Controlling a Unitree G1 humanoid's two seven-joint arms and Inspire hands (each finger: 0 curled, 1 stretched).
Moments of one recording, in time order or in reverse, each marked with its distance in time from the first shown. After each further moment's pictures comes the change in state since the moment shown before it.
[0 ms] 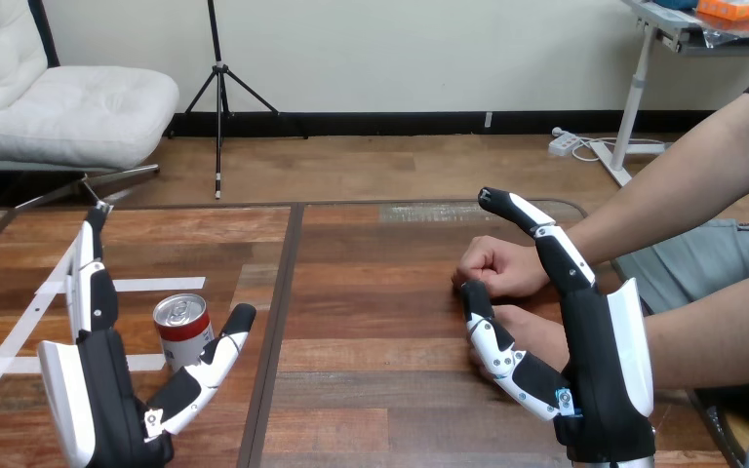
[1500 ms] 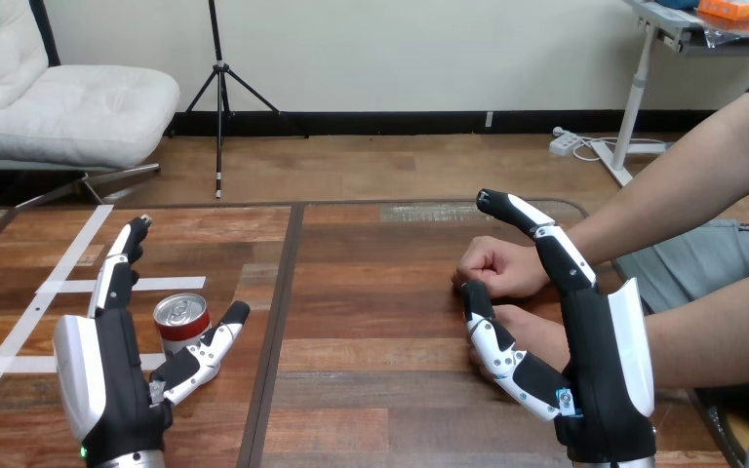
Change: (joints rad) left arm -0.170 0.108 -0.042 0.244 -0.040 0.122 0.035; right arm 0.000 0.000 -0.001 0.000 -0.001 -0.004 -0.001
